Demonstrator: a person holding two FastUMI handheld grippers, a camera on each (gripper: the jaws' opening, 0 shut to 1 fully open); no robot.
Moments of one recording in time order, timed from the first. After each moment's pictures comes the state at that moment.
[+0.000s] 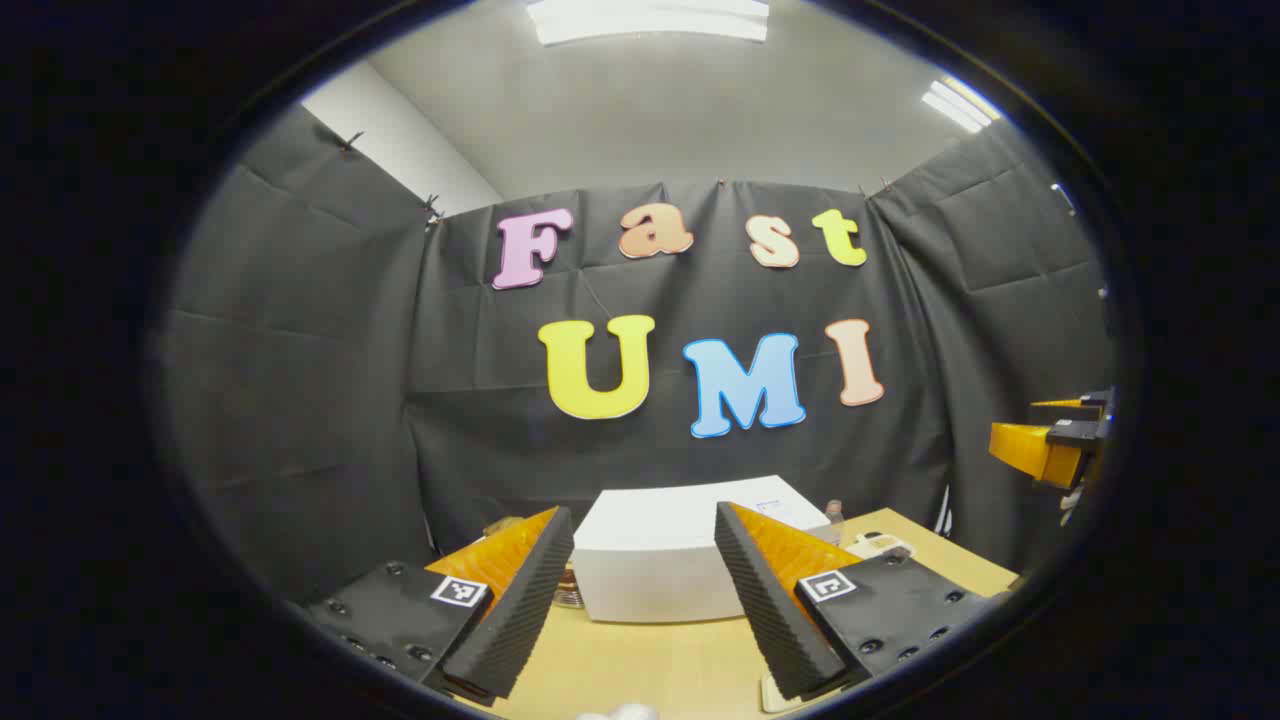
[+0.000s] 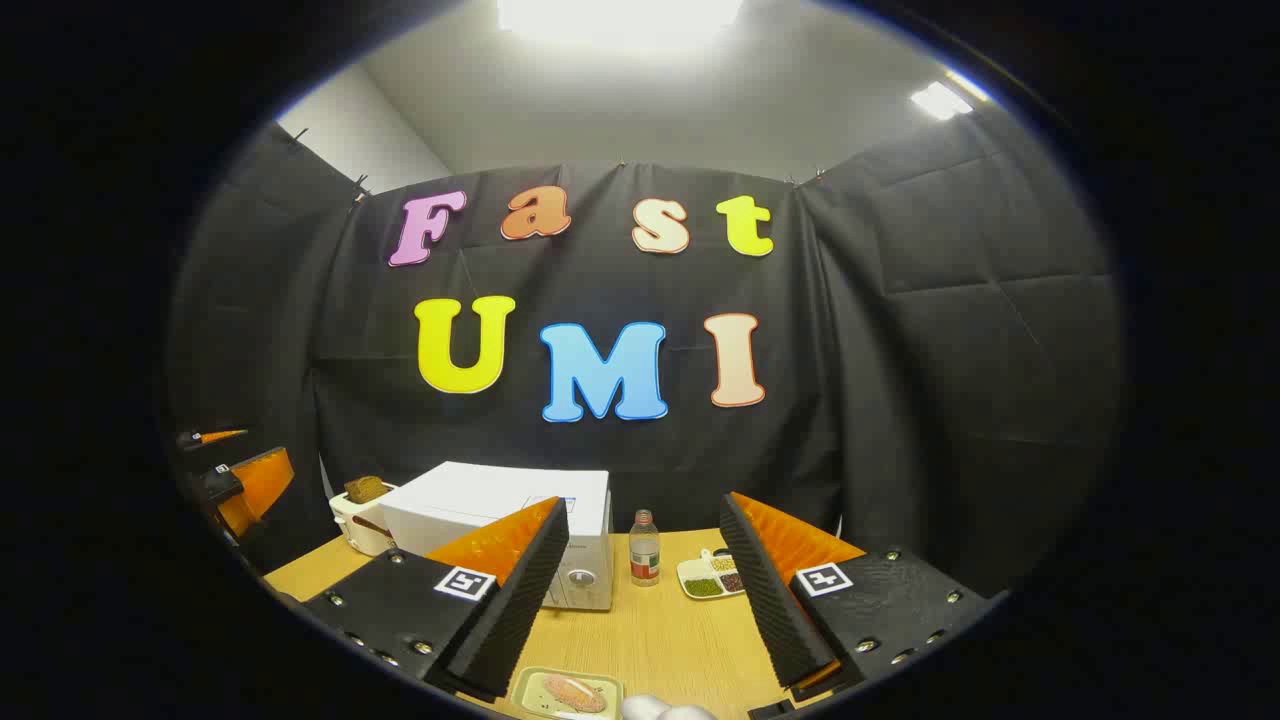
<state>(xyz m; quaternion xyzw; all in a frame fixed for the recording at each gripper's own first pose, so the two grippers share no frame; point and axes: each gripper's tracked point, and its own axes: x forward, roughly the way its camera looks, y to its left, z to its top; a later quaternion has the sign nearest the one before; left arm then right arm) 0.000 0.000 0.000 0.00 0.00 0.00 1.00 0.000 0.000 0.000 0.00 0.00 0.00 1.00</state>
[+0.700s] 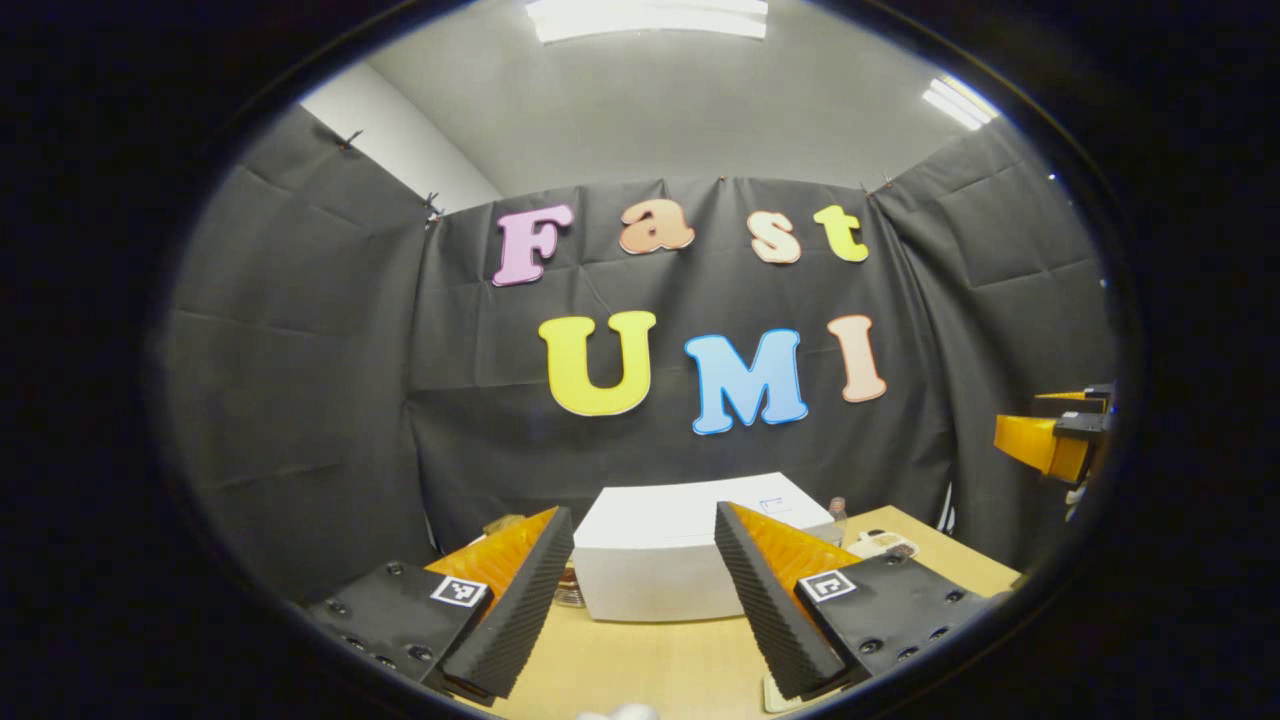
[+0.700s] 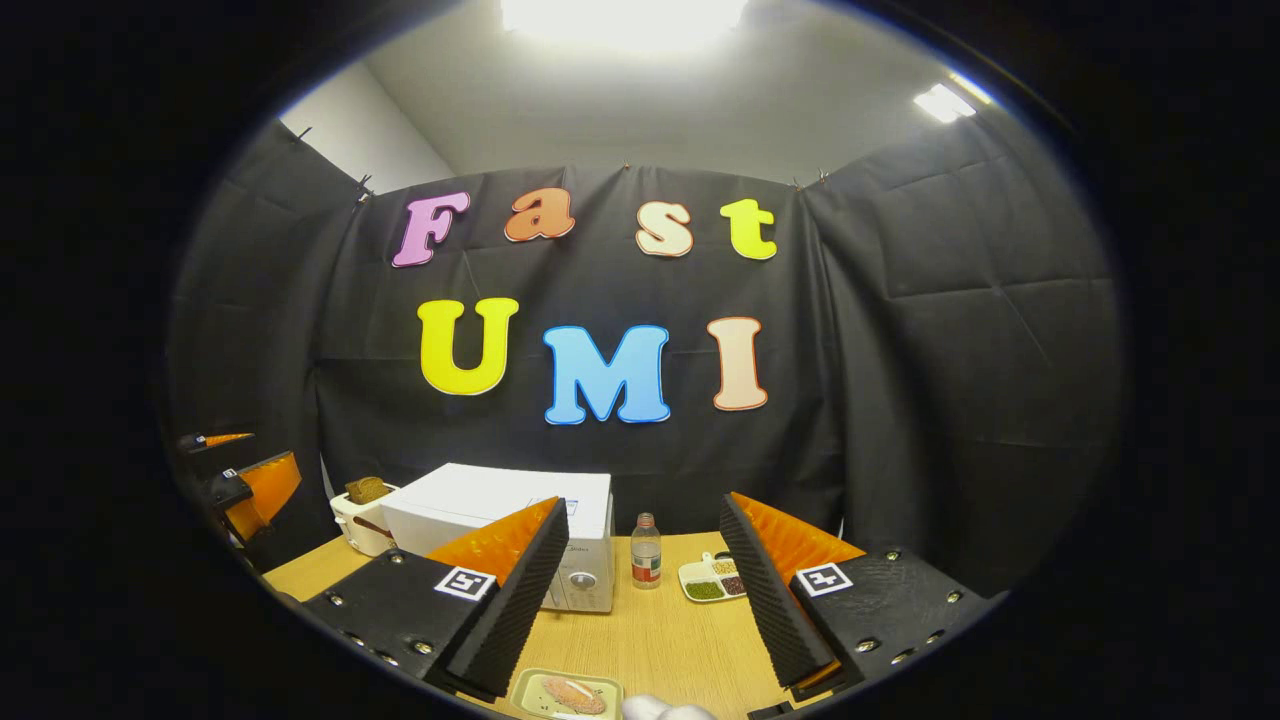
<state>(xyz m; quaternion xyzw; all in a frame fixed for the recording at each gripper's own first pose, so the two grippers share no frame) 0.006 -0.001 -0.007 0.00 0.00 0.00 1.00 0.001 0.001 0.002 0.00 0.00 0.00 1.00</state>
